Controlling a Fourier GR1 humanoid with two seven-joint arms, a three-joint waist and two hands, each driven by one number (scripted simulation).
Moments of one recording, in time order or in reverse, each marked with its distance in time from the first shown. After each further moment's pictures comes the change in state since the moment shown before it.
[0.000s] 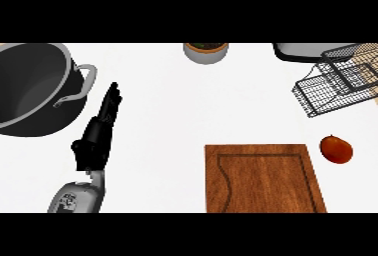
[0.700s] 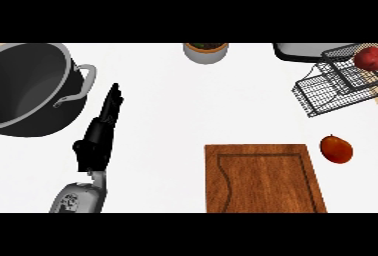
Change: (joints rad) left arm 0.004 -0.013 0.001 0.000 -0.003 -0.002 0.003; right arm -0.164 0.045 -0.207 0.389 -0.162 -0.028 -0.006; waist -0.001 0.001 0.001
